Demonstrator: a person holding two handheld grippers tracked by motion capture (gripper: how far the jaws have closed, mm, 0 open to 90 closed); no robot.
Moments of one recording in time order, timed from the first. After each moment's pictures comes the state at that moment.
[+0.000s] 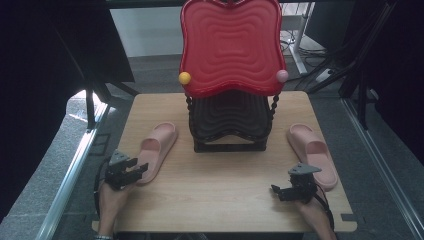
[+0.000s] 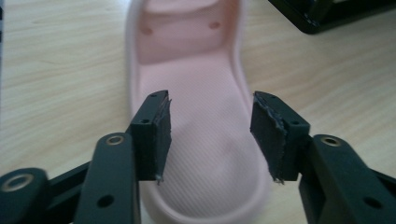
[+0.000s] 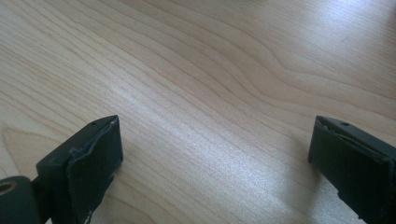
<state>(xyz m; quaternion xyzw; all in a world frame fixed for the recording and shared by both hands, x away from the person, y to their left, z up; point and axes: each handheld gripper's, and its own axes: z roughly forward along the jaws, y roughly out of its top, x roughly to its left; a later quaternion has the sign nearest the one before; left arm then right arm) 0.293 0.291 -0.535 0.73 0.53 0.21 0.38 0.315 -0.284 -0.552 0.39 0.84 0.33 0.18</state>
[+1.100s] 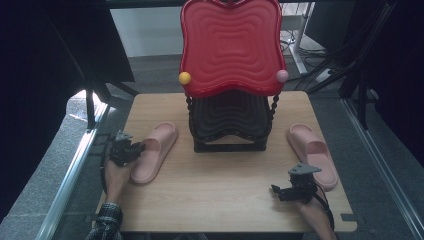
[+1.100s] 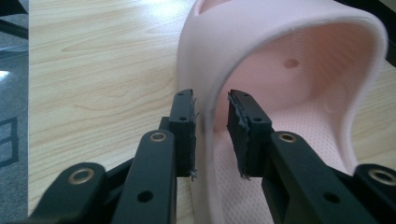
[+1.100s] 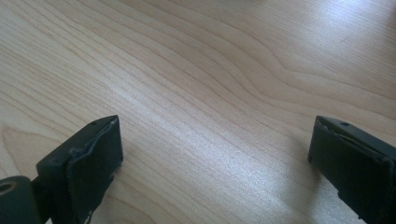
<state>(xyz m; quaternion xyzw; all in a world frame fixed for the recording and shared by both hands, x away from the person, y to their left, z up) 0.368 0.304 -0.543 0.73 0.55 0.21 0.35 0.315 -0.284 -0.552 0.39 0.84 0.33 0.18</state>
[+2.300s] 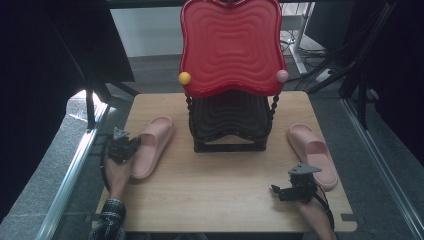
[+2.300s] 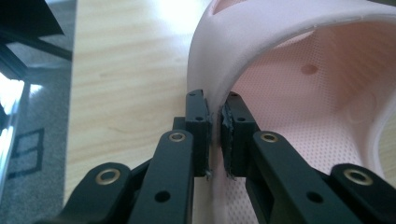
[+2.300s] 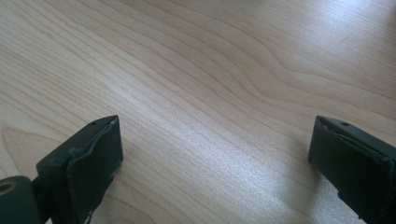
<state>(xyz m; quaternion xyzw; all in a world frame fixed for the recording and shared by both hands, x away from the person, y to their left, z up) 0.370 0.307 -0.534 0.70 0.56 0.27 0.36 0.315 -0.284 -0.552 0.39 0.84 0.33 0.18</state>
